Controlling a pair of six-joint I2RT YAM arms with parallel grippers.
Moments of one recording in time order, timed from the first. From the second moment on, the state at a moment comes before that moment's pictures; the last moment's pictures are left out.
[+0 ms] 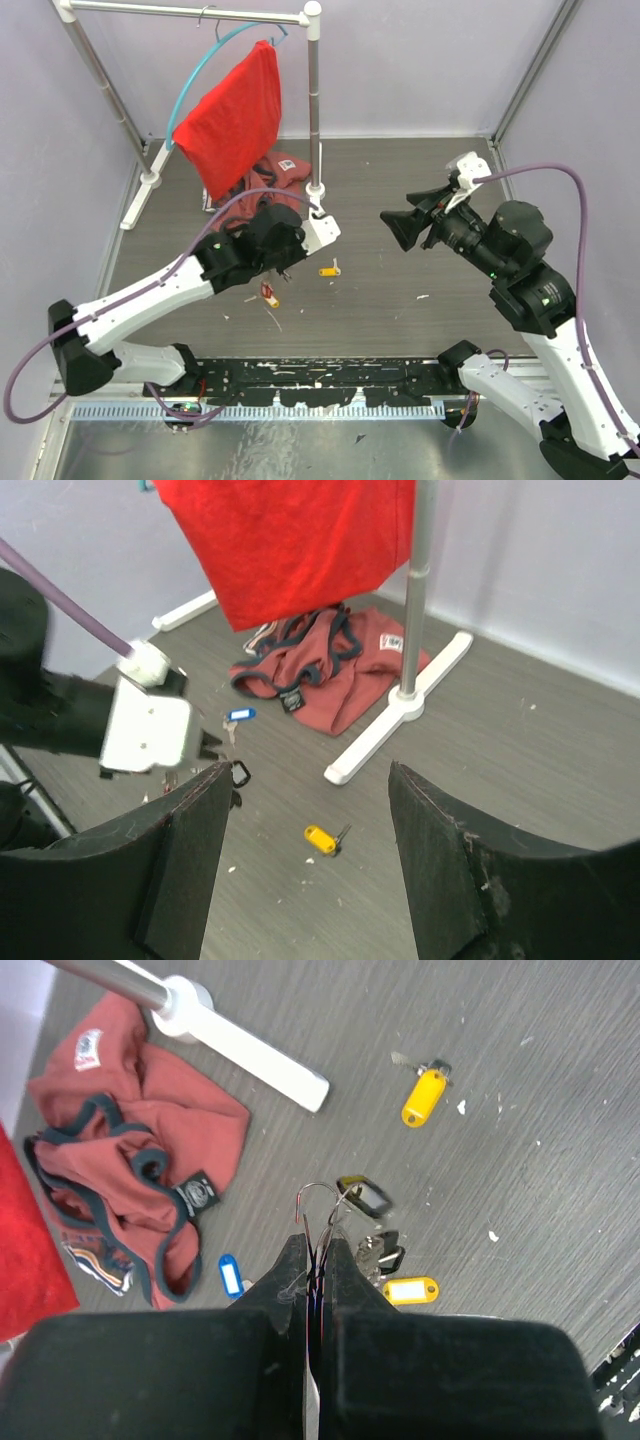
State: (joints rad) left arm -1.00 1.30 1.22 -0.66 -0.25 0.33; right arm 0.50 0.78 1.25 -0.51 -0.20 0.10
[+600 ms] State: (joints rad) left arm -1.04 1.00 1.18 -0.47 -0.12 0.65; right arm 0.50 0.92 1.06 -0.16 -0.53 0.57
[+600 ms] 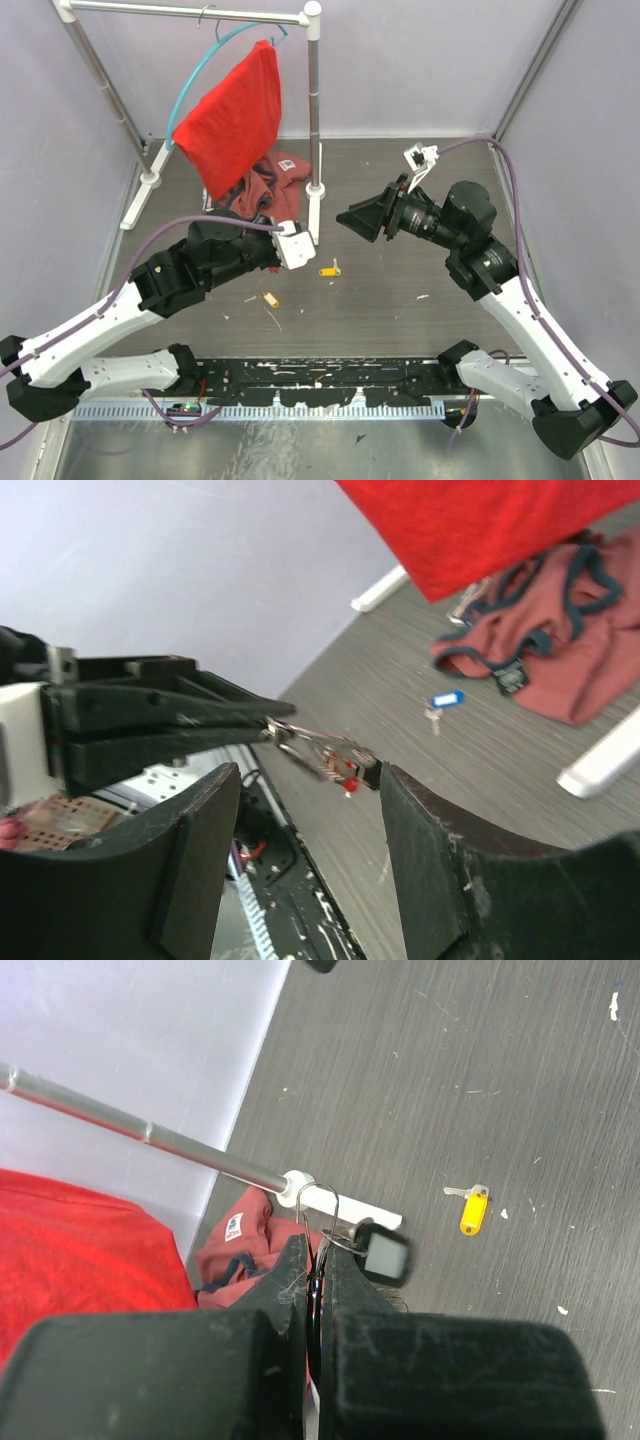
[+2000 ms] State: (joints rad) left arm -1.10 1.08 1.23 -0.45 -0.10 0.75; right arm 0.63 1.10 1.13 -0.14 -0.65 0.63
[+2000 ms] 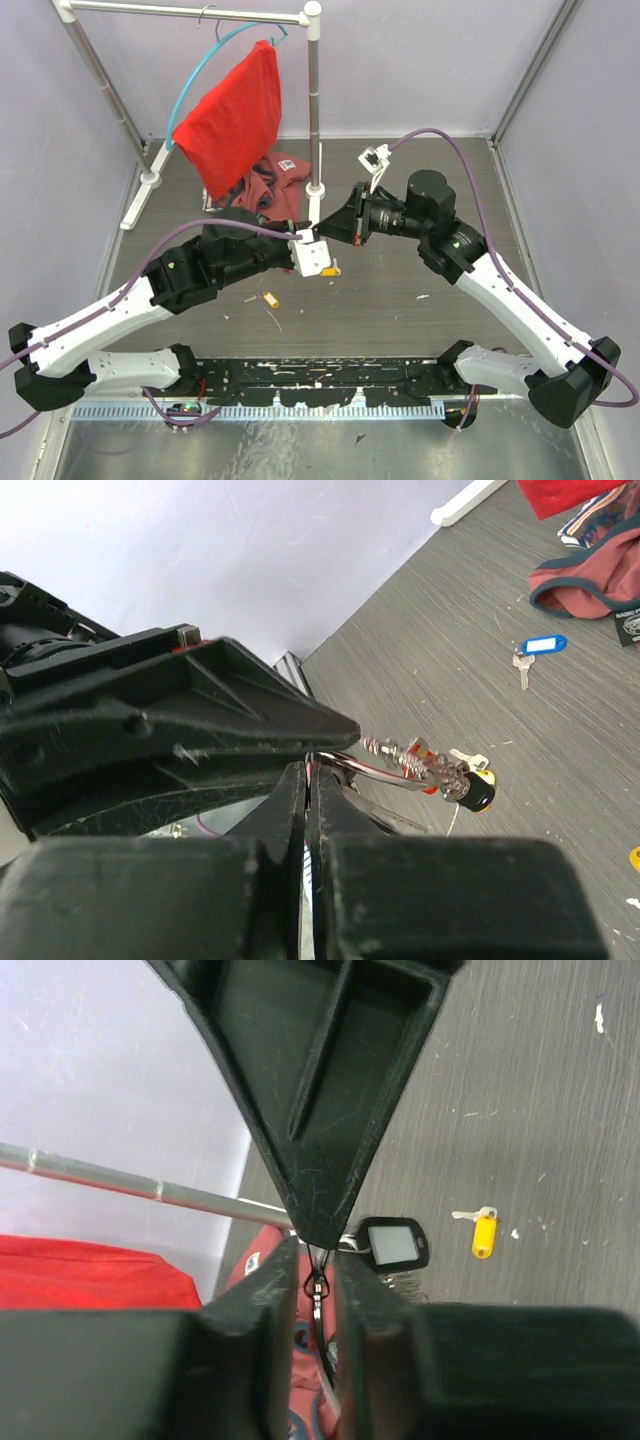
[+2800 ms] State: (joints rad) left arm -1.10 0.90 1.01 -0.17 -0.13 0.30; right arm 0.63 1.03 1.13 -0.16 -0.52 0.58
